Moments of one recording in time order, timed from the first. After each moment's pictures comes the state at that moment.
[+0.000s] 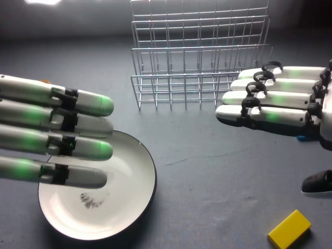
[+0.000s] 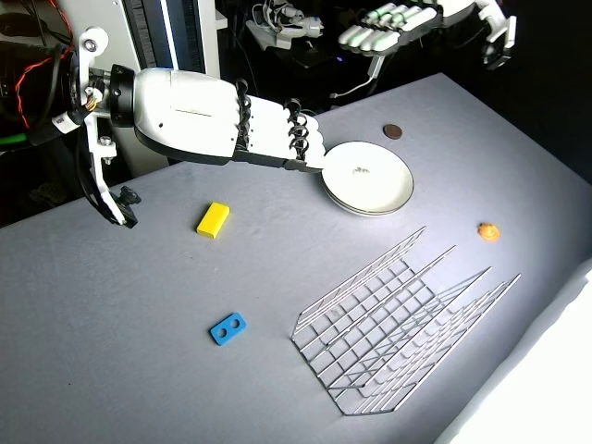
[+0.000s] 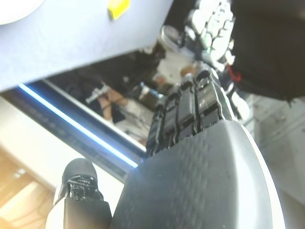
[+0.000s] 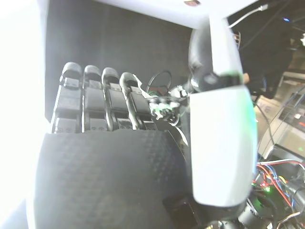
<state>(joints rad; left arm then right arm) 0.56 -0.59 1.16 1.42 -1.42 0.21 -0.57 -0.61 0.71 -0.59 0.68 -0.53</state>
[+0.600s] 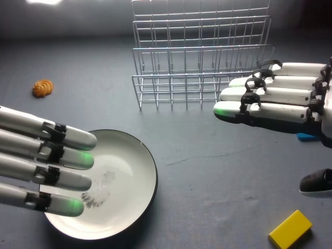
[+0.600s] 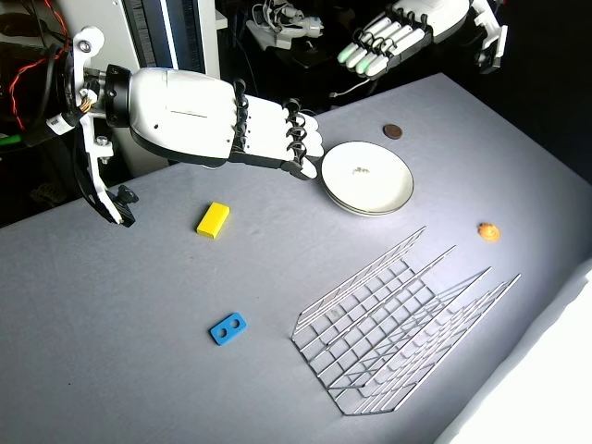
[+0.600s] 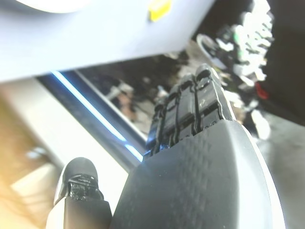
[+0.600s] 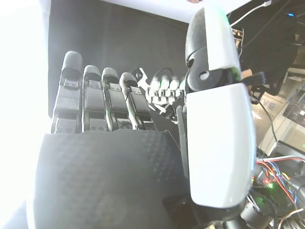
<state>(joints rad) 0.54 -0.58 1.14 1.56 -1.35 0.10 -0.57 -0.60 0.71 -0.59 0.70 -0.52</state>
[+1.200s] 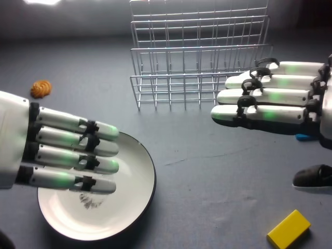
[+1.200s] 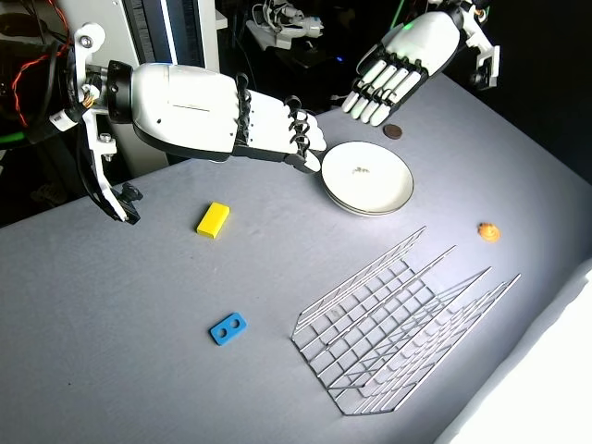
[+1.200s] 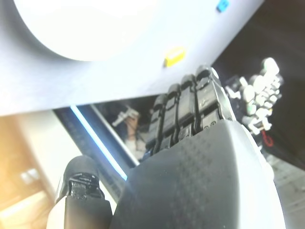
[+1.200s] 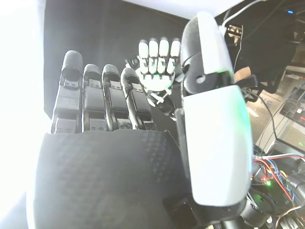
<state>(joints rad) 0.60 -0.63 1.12 1.60 -1.16 0.10 -0.57 -0.61 0.71 -0.59 0.72 -0.53</state>
